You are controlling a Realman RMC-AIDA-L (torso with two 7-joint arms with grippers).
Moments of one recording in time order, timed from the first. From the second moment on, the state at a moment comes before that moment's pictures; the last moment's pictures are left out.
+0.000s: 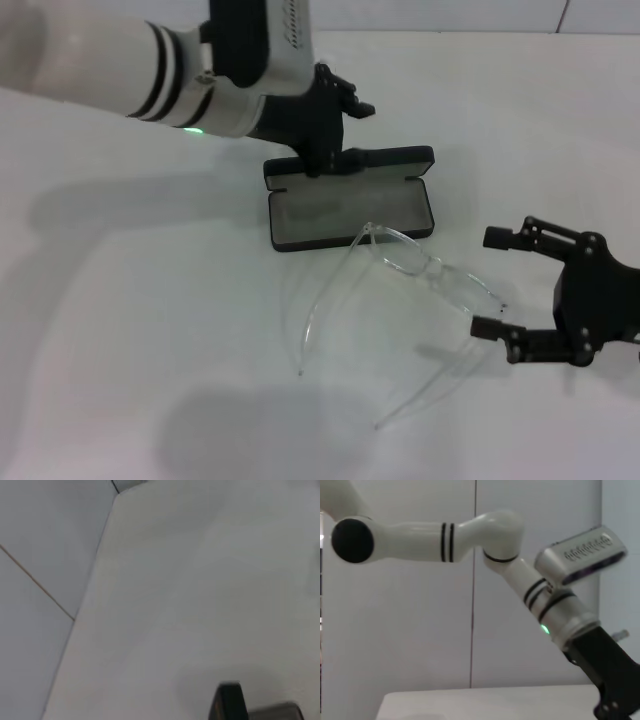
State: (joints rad) left arm -0.70 -2.09 1.39 1.02 2.14 1.08 -1.48; right arm 0.41 2.00 -1.04 -0.44 -1.54 -1.72 0.80
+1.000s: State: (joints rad) left arm -0.45 -2.08 1.20 0.79 1.39 1.26 -1.24; right arm 0.74 2.02 -1.45 -1.16 -2.31 -1.47 2.23
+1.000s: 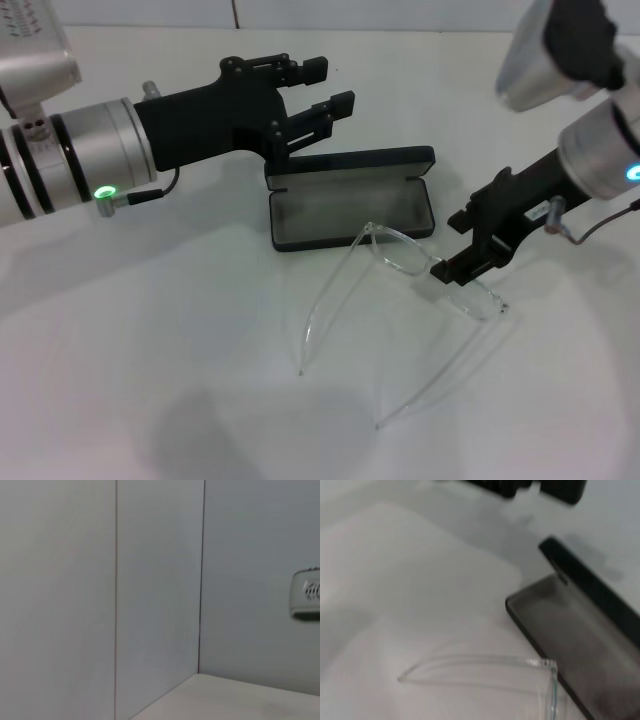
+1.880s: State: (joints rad) left arm -0.45 -2.09 1.20 0.79 1.41 1.27 -1.24; right arm 0.75 2.03 -1.64 -1.05 -2.30 -1.26 2.25
